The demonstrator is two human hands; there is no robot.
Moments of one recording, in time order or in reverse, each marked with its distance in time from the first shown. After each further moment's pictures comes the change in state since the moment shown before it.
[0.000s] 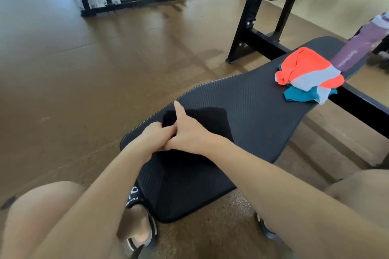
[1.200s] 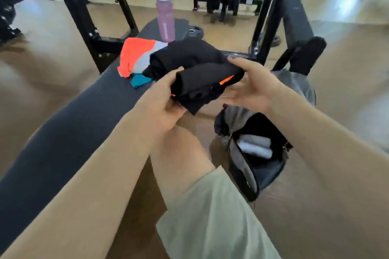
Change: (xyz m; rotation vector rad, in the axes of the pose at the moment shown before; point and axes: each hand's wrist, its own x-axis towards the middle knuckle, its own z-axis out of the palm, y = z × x) left_hand -0.172 0.183 0.317 -0.558 -0.700 0.135; right_hand -0.388 0.182 -0.199 1.389 0.917 0.199
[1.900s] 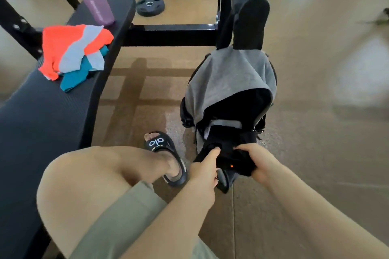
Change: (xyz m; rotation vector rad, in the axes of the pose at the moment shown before) left_hand 0.043 -0.264 0.067 0.400 0.365 -0.654; right_hand 0.000 0.163 -0.218 0.095 0.498 0.337
